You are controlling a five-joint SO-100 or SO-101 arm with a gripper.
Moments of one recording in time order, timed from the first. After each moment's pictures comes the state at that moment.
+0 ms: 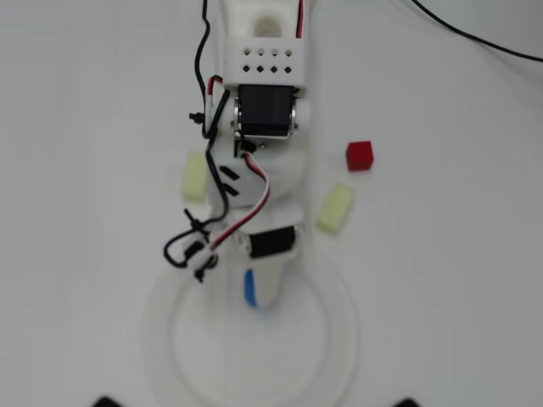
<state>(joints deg) -6.1 61.5 70.8 48.9 -14.4</state>
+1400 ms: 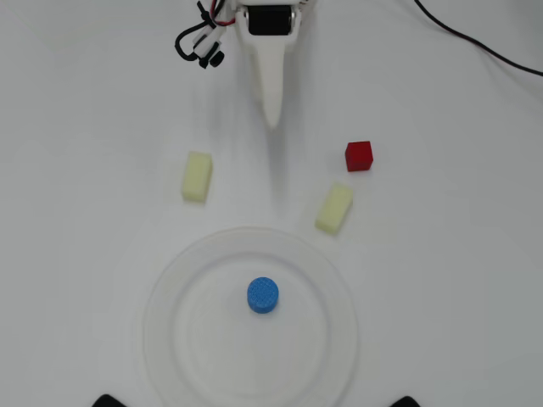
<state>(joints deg) -4.5 162.2 149.6 66.4 -5.0</state>
